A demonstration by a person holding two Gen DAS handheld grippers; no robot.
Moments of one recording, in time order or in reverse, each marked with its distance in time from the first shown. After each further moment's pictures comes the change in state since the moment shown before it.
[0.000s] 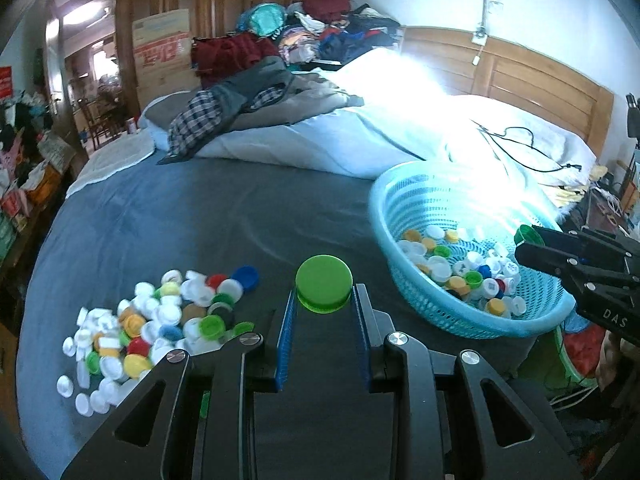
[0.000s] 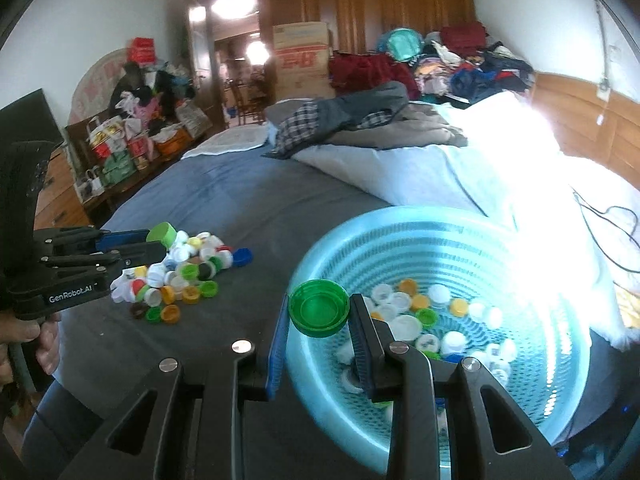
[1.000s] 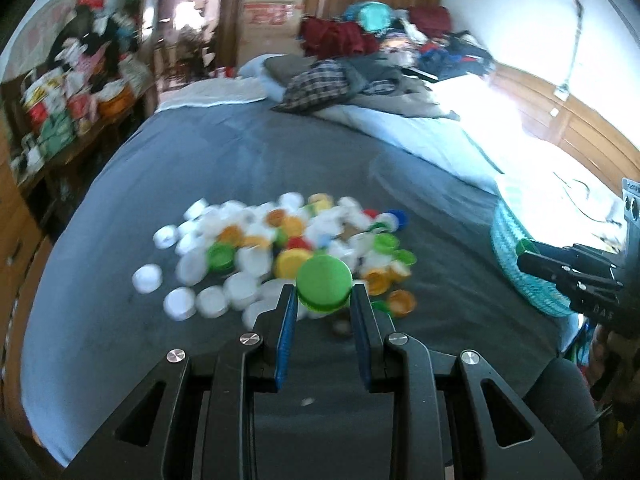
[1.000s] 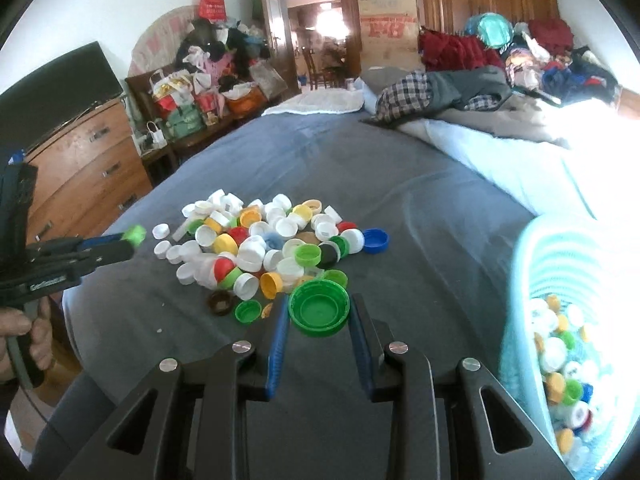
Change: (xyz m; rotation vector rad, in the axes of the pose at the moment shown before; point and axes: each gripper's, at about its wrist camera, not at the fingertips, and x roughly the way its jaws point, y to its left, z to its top) left arm -0.060 0.163 -0.106 -0.274 0.005 0.115; right arm 0.077 0.150 -0.002 -0.157 0.092 0.217
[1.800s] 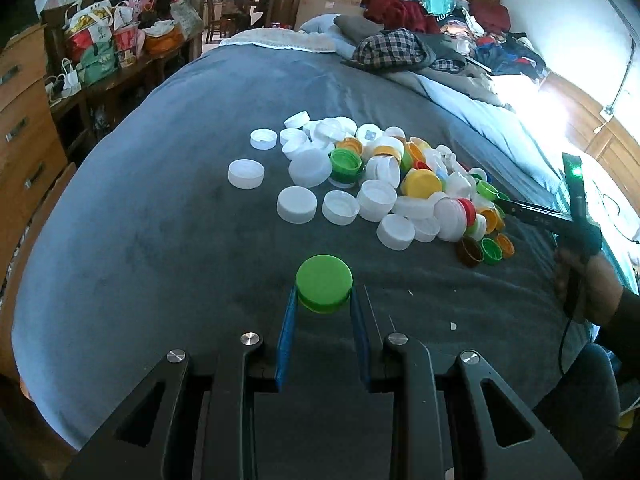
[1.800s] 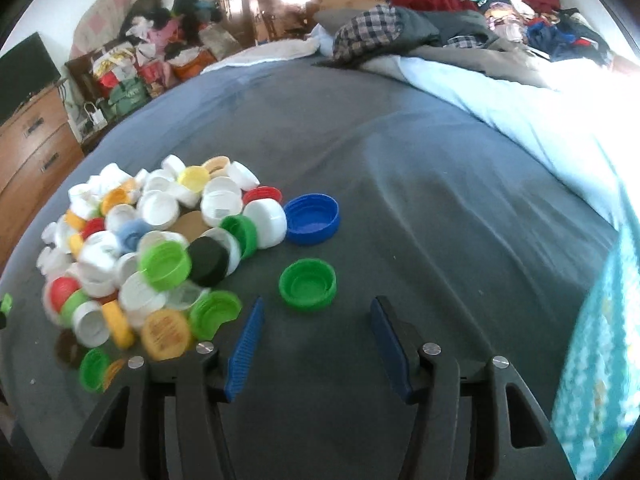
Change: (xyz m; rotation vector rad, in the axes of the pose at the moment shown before) left arm 0.016 0.120 -0.077 -0.177 0.108 0.073; right arm 0.184 -0.061 0.008 0.074 0.162 -0.082
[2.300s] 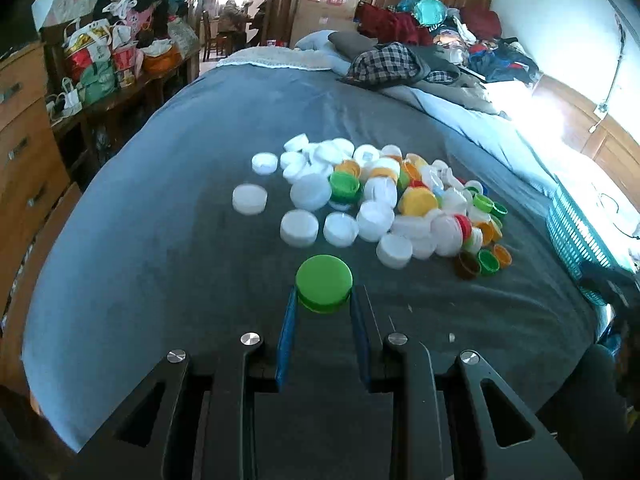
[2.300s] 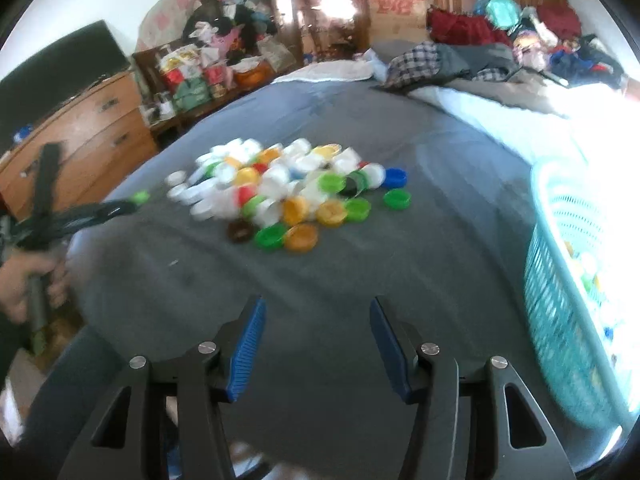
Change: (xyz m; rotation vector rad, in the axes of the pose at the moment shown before) left arm -0.017 -0.001 0.001 0.025 -0.058 0.008; right arm -0.150 0.053 -0.088 -0.062 -0.077 0.087
